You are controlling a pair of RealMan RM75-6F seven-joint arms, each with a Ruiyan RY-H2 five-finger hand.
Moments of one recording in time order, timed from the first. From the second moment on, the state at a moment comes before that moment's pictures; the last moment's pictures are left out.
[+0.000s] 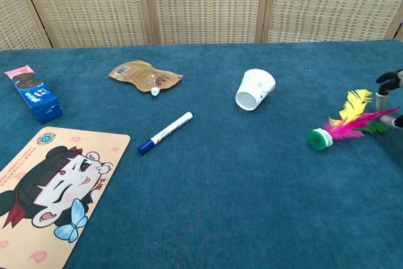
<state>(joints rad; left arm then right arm) -0.09 -1.17 -0.04 -1.60 1.52 1.52 0.15 0.49 -1.72 0.26 -0.92 -1.15 1.06 -0.17</state>
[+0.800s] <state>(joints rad) -0.09 -1.17 -0.04 -1.61 1.52 1.52 0.15 0.49 -1.70 0.27 -0.96 -1.14 1.07 -0.19</state>
